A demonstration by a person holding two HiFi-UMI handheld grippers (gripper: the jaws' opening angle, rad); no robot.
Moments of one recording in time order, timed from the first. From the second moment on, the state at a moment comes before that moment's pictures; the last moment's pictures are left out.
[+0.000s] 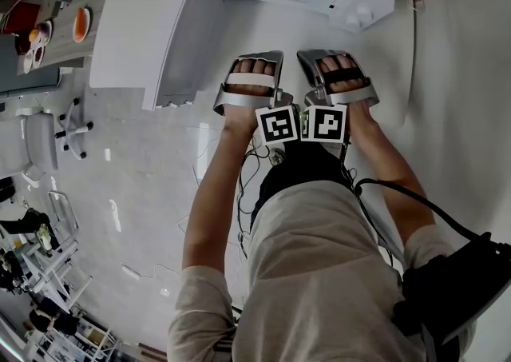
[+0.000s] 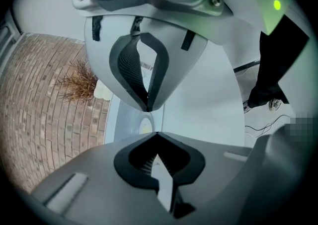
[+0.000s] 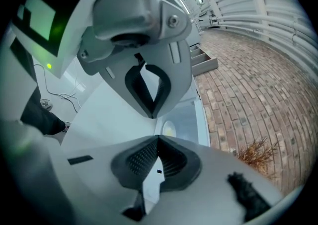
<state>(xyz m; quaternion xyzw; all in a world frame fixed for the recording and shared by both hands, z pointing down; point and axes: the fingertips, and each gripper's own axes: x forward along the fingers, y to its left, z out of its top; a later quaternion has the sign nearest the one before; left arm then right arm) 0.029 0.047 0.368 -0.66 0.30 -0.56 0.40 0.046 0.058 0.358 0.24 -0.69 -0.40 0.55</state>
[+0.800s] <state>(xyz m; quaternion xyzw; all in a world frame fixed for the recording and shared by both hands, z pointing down) 0.029 0.048 0.359 -0.66 0.31 -0.56 0.40 0.043 0.061 0.352 0.23 -0.69 -0.42 0.54</state>
